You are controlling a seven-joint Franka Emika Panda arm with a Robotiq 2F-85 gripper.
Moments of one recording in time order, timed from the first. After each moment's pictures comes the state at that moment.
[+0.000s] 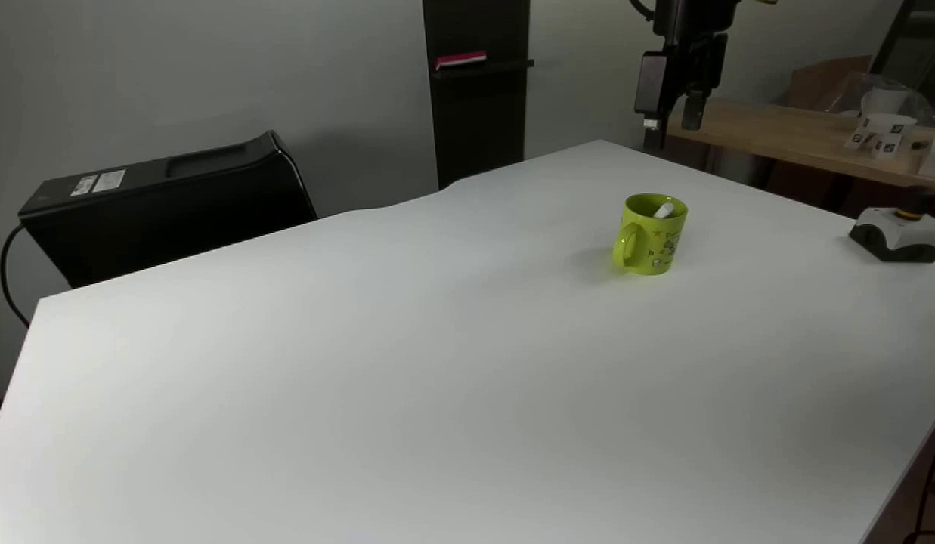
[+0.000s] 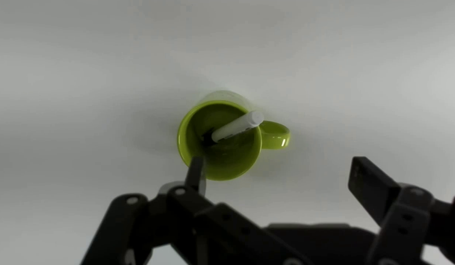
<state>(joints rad) -0.10 0.26 -0.06 -2.07 -0.06 2.29 -0.28</state>
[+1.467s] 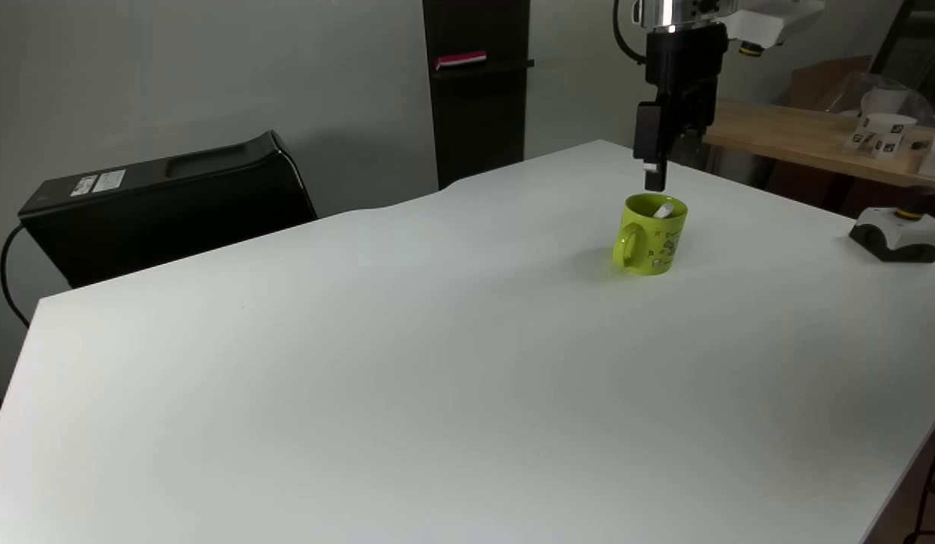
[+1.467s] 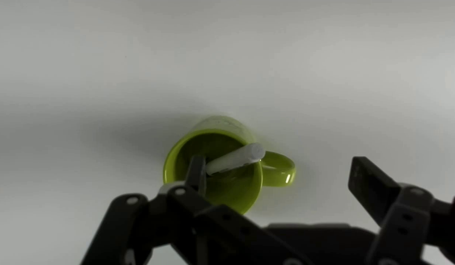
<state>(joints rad) -0.09 0.34 -0.06 -2.06 -0.10 2.30 -0.26</state>
